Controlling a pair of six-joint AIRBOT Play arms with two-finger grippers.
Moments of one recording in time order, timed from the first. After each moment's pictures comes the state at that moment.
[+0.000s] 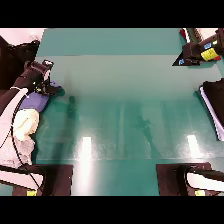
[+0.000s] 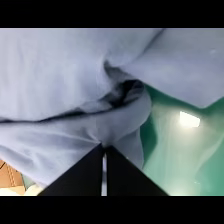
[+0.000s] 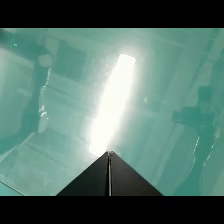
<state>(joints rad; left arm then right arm) -0.12 -1.60 1.36 2.09 -1.19 -1.78 0.03 -1.37 1.88 -1.13 1.68 1.56</state>
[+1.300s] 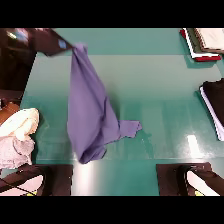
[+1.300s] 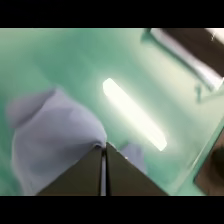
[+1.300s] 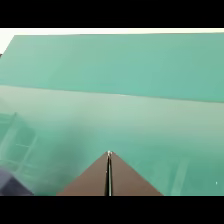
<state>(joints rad) -0.12 -1.24 1.70 0.76 -1.36 -1.22 -0.12 -1.00 1.89 -1.12 1.37 1.56</state>
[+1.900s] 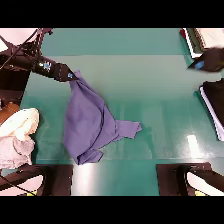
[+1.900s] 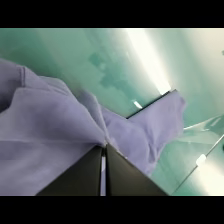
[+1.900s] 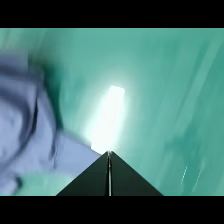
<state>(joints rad) -0.12 -1.28 1.51 0.91 -1.36 -1.24 0.00 -1.13 1.68 -1.13 1.65 1.54</state>
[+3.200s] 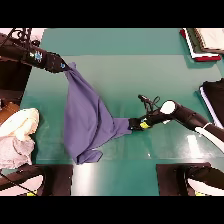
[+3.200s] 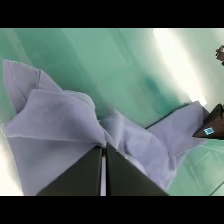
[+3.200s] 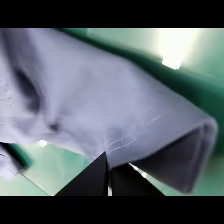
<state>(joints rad) -0.12 -1.28 1.64 1.02 -1.37 -1.27 0.44 -1.27 0.77 -0.82 0.92 1.50</state>
